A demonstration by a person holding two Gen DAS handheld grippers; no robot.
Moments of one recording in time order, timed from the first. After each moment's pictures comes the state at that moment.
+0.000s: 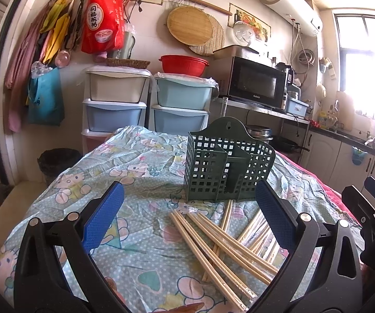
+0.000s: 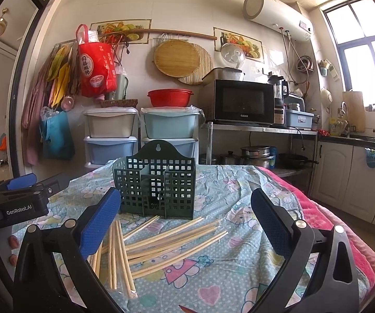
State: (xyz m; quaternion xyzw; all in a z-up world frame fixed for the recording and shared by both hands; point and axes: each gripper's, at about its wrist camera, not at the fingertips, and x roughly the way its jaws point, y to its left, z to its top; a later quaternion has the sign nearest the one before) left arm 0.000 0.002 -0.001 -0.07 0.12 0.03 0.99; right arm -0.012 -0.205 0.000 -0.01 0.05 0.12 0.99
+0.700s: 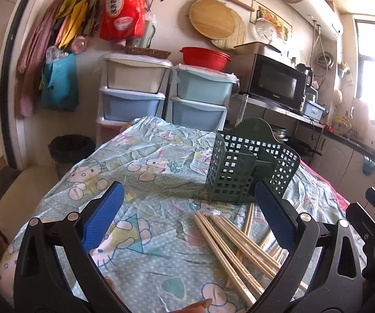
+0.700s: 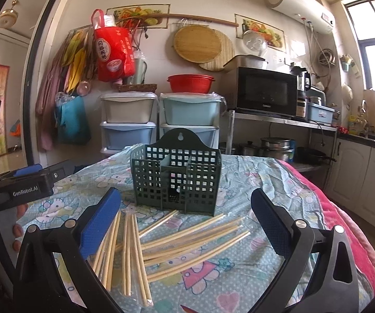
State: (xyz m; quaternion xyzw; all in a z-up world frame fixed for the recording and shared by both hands) left arm 0.017 0.039 0.001 -0.11 0.15 0.06 0.98; right arm 0.015 -0.187 0.006 -0.03 0.10 0.17 0.98
